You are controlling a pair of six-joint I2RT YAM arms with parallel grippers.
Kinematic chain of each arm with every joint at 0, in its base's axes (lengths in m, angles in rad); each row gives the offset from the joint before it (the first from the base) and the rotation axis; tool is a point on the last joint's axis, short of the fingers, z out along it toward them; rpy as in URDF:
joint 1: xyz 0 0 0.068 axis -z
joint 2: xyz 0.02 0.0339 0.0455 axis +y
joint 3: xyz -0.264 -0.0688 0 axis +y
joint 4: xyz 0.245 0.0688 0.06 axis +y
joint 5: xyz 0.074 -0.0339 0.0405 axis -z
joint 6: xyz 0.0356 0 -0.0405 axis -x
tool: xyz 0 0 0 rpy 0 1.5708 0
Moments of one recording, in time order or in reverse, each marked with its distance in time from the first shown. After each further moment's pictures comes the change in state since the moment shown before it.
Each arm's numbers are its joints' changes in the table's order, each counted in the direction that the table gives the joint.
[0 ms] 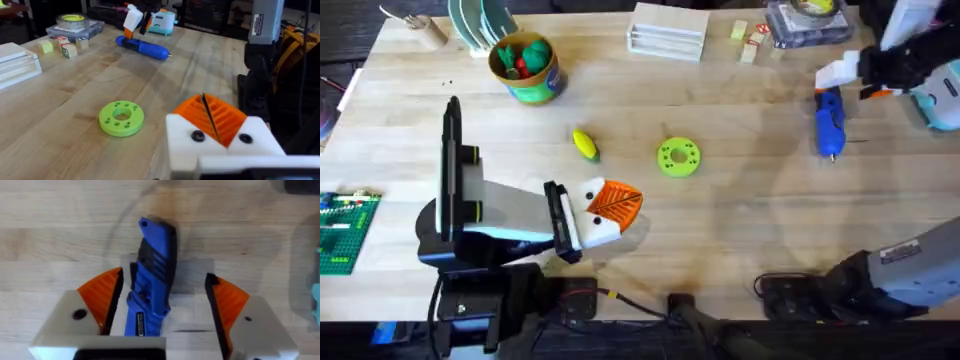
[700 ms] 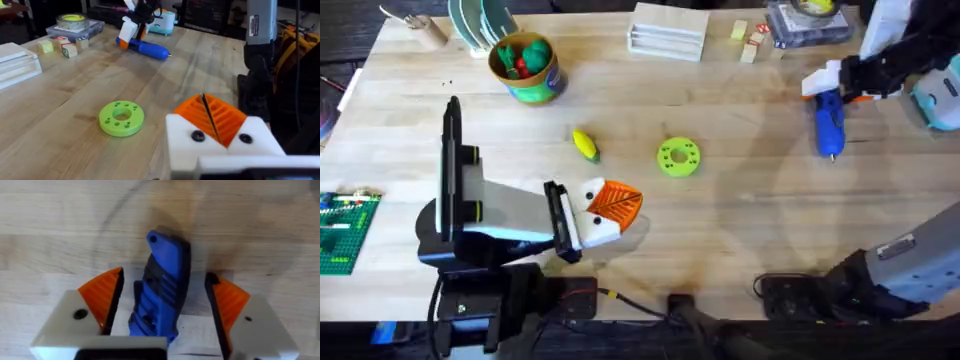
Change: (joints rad) left arm 0.000 0.000 0.000 0.000 0.000 0.000; right arm -0.029 0.092 0.000 -0.056 -0.006 0.001
